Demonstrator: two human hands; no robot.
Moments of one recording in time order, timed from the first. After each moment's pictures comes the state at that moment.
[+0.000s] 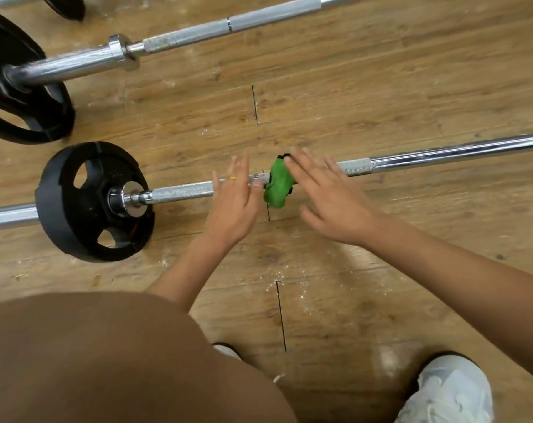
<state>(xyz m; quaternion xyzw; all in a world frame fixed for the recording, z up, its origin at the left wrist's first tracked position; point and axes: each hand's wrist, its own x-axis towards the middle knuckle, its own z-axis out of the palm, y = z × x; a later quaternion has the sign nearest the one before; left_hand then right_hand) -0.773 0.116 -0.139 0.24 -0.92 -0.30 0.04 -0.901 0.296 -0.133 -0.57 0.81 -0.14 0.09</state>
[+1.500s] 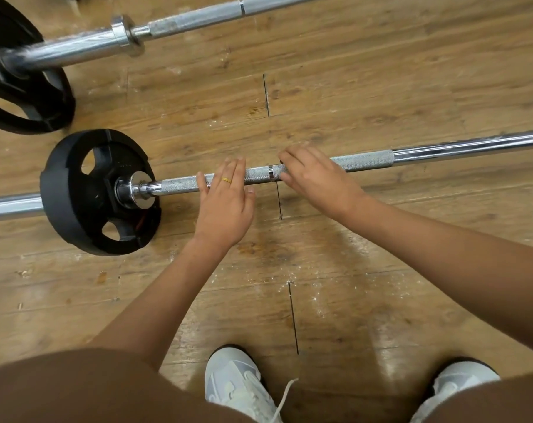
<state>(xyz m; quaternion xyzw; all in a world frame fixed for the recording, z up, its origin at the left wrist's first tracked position) -0.755 0.083 -0.152 0.25 -0.96 -0.15 0.01 -0.908 0.224 -0.145 -0.55 0.82 -0.12 0.04</state>
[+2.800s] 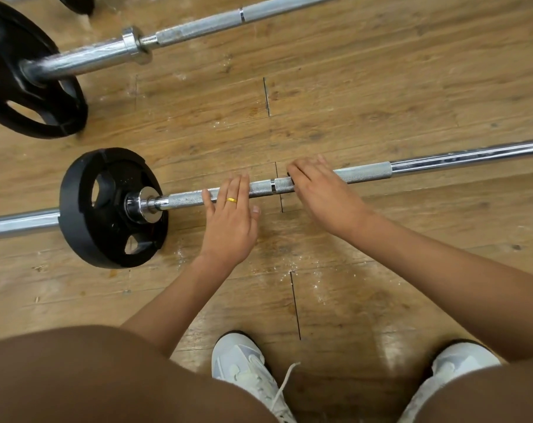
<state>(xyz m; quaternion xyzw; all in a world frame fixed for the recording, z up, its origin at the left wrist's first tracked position) -0.716 0.112 -0.158 0.24 -0.97 -0.10 -0.01 -0.876 0.260 -0.146 -0.54 0.83 -0.13 0.05</state>
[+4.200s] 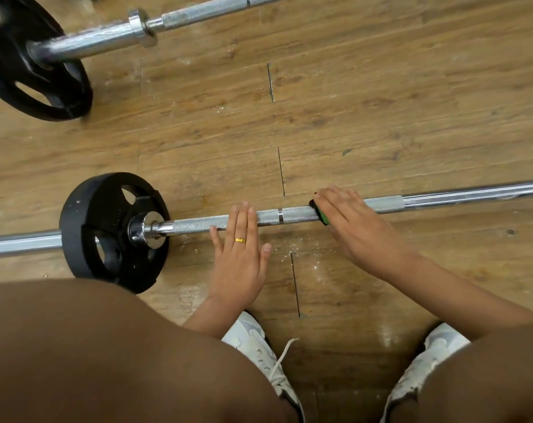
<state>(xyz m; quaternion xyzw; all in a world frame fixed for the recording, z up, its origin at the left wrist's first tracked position) -0.631 0.176 -0.170 0.23 -0.97 -0.12 -0.02 -0.826 0.355 -0.148 -0.57 0.81 -0.14 0.07</state>
